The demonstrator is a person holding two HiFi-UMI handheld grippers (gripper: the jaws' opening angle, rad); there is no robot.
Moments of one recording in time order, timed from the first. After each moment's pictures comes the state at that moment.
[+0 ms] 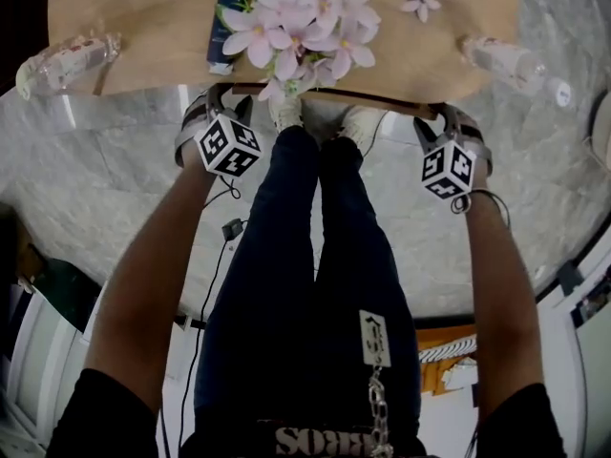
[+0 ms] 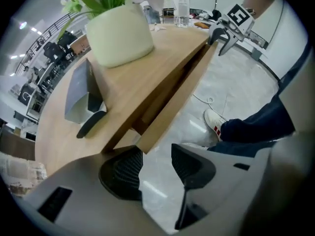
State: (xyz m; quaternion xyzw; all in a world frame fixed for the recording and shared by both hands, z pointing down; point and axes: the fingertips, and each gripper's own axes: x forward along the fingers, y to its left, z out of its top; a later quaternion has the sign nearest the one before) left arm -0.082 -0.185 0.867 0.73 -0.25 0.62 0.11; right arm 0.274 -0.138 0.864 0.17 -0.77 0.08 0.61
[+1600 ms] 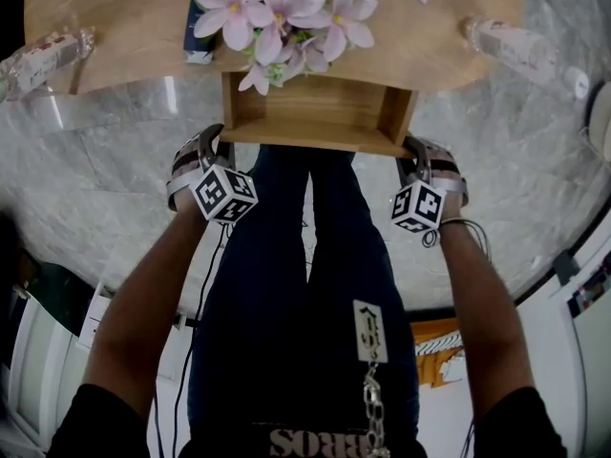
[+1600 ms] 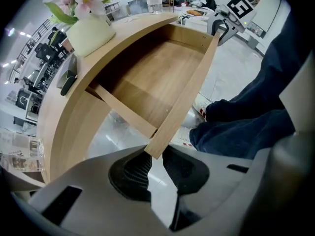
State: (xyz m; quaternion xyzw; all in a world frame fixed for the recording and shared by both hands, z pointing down) left arm -0.102 -0.076 0.873 0.70 -0.22 0.67 0.11; right arm 0.250 -0.029 0.876 0.14 -0.75 0.06 0.64
